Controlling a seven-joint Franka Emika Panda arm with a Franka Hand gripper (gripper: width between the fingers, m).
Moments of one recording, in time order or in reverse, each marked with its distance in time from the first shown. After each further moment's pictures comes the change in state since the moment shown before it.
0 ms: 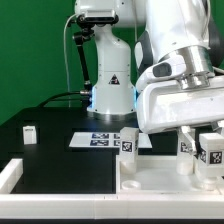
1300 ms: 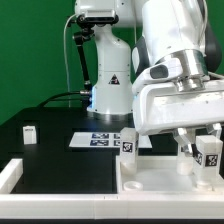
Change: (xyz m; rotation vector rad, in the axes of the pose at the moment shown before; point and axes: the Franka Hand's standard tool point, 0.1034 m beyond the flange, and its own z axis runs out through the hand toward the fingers) arm -0.005 0.006 0.002 -0.010 0.035 -0.058
